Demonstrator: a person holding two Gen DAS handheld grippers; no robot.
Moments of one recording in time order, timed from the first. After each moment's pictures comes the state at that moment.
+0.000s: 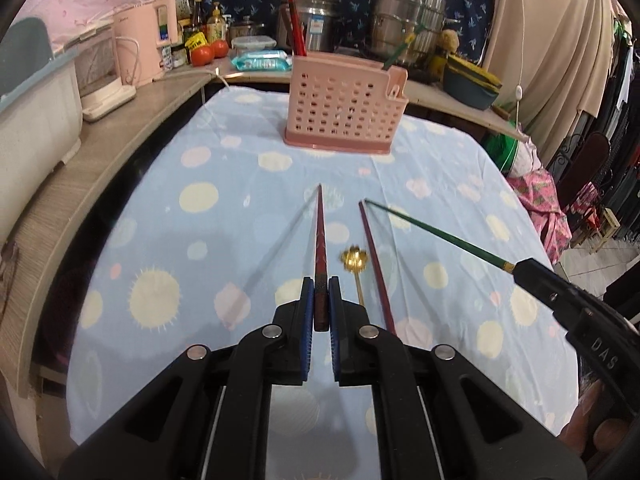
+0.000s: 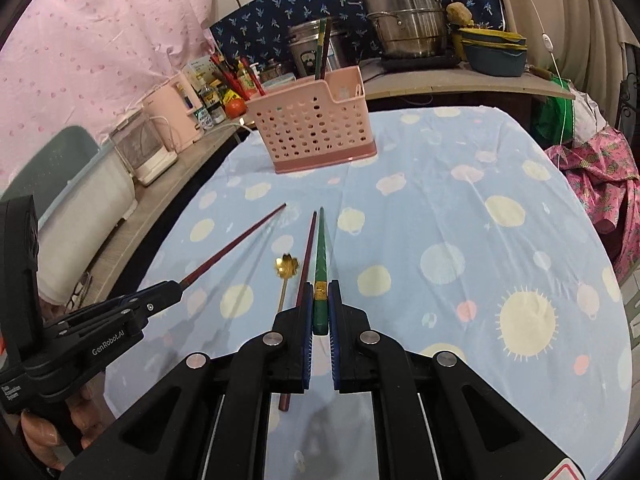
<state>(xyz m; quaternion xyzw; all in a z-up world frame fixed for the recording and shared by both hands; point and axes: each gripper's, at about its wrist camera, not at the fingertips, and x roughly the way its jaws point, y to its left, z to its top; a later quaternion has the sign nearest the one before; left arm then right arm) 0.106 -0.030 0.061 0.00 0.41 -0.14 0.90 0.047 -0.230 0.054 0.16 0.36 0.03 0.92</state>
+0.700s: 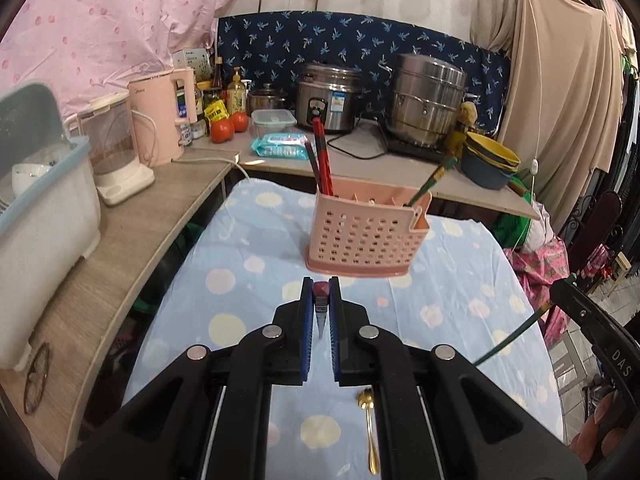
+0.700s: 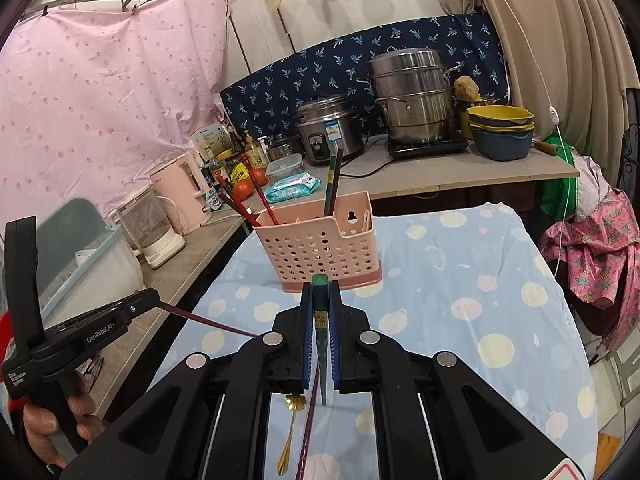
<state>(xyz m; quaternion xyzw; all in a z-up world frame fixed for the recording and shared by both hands) 0.182 -0.024 0.157 -0.02 0.32 -0.11 0.94 0.108 -0.257 0.145 0.15 0.26 0.03 0.95</state>
